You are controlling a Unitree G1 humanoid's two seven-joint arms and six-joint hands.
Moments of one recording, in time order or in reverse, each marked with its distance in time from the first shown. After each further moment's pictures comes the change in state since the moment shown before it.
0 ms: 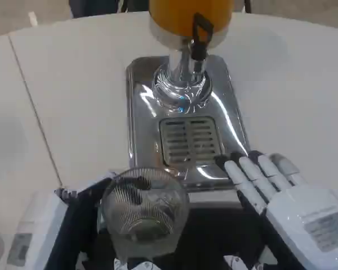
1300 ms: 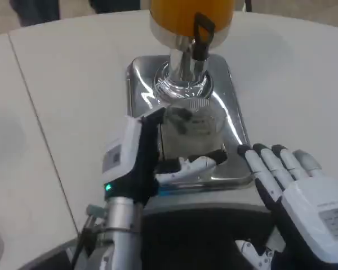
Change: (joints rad) left arm -0.796 -0.190 -0.191 0.836 0.105 0.198 0.281; right arm 0.001 0.121 0.006 -0.100 -0.097 0.101 0.147
